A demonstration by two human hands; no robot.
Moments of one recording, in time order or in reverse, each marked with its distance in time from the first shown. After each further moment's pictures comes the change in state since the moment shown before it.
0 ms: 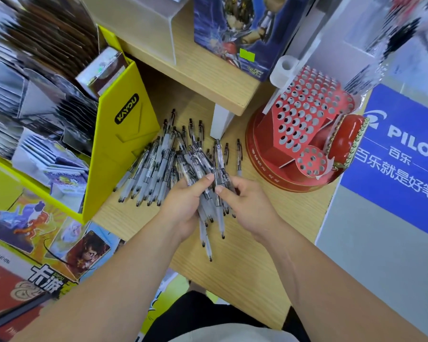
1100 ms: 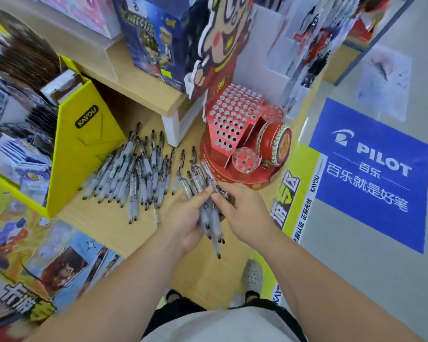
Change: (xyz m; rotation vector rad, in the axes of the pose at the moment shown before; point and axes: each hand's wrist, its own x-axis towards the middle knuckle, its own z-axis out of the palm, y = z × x) left_hand -0.073 -0.053 0.123 -0.235 -0.001 -0.030; right_hand -0.089 -0.003 -0.108 -0.446 0.099 -0.229
